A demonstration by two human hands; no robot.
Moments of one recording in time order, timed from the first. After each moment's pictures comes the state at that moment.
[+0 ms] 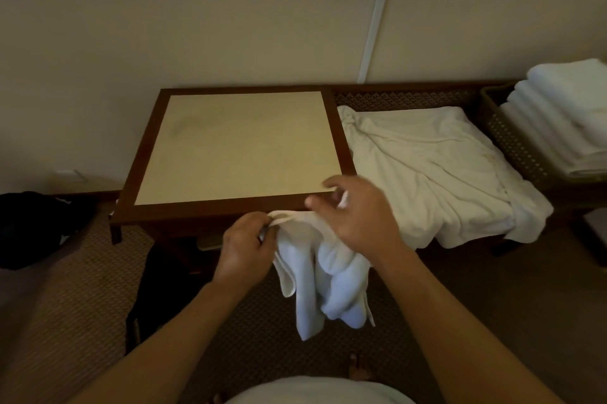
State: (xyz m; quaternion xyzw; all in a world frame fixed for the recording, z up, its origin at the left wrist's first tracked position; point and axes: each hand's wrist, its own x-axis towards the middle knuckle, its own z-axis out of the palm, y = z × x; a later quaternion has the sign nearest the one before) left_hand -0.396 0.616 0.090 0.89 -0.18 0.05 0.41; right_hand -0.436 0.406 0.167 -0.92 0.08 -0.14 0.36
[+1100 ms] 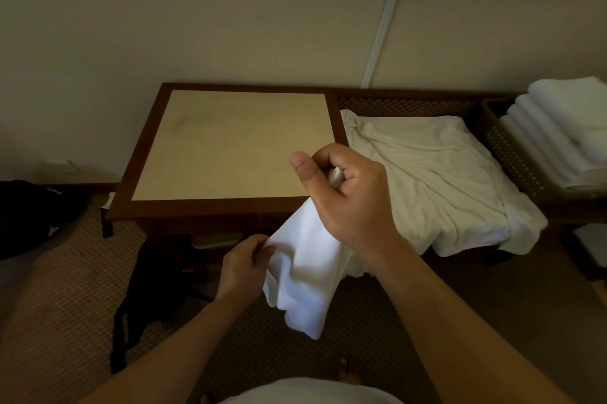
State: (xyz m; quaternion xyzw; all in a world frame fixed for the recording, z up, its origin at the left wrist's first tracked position) left_hand -0.405 0.624 0.042 0.85 -0.04 -0.12 0.50; right_hand -0.427 0.450 0.234 -0.82 -0.07 -0.30 0.47
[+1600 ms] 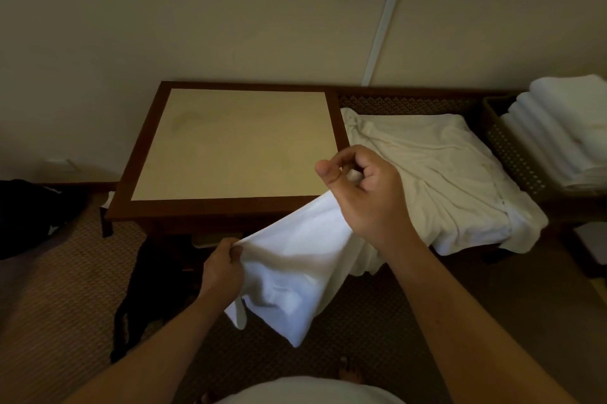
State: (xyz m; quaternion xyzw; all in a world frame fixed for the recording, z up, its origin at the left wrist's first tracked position) left_hand -0.384 0.654 0.012 0.89 0.08 -0.14 0.43; right_hand -0.427 0.424 0.220 -0.81 0.03 -0.21 0.54
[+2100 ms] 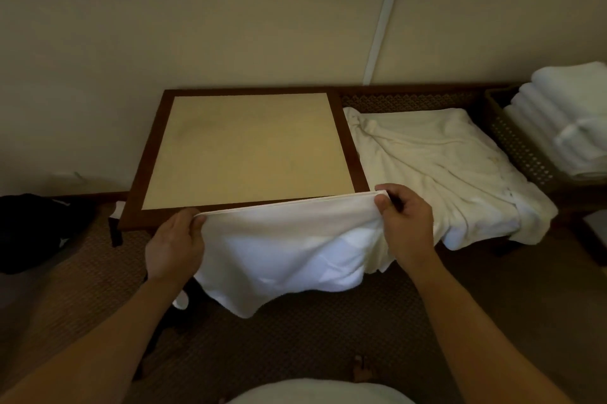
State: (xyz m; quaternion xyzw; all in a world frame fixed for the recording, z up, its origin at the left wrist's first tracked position) left_hand -0.327 0.738 0.046 0.95 -0.07 0.14 0.26; right_hand -0.439 0.374 0.133 -0.78 0.22 -0.23 0.54
